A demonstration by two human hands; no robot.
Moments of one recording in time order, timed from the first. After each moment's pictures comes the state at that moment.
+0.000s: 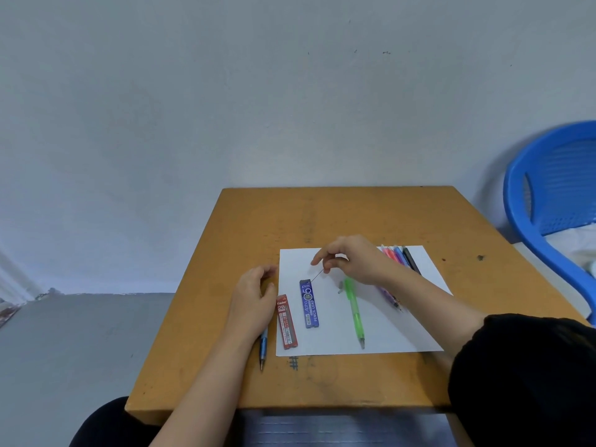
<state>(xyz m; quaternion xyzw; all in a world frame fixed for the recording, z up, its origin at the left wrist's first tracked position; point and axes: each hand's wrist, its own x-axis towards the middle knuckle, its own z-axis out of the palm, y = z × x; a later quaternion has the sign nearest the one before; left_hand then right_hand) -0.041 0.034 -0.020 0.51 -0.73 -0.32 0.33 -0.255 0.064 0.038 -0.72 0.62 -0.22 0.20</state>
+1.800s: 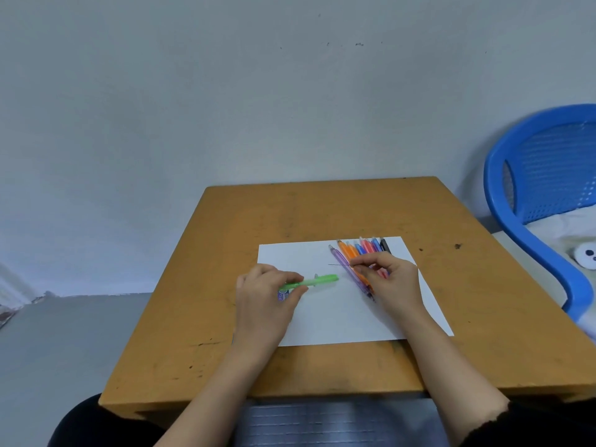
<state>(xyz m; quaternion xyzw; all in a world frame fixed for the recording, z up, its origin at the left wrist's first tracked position) -0.084 0.096 0.005 0.43 -0.80 -0.12 0.40 -0.290 0.150 -0.007 -0.48 0.65 -0.57 0.16</state>
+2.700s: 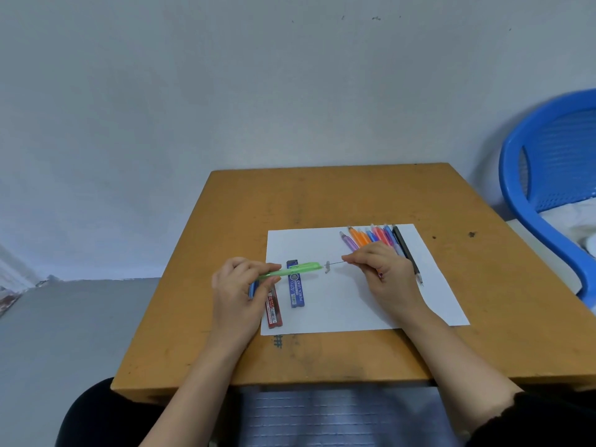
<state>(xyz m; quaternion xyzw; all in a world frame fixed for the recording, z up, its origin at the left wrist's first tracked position) -0.032 0.067 -0.025 0.37 -0.80 -0.13 0.46 -0.273 0.140 -0.021 -0.65 0.59 -0.47 -0.03</state>
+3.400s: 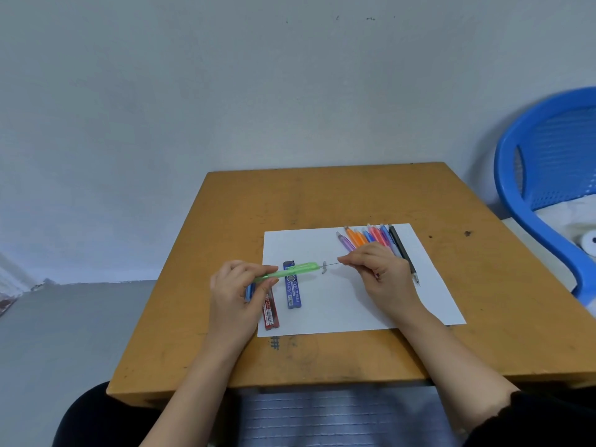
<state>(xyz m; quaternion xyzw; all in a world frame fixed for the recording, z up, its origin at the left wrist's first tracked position) -0.032 0.066 -0.027 0.36 -0.80 -0.13 0.46 -0.274 0.141 -0.022 -0.66 0.58 -0.49 -0.04</state>
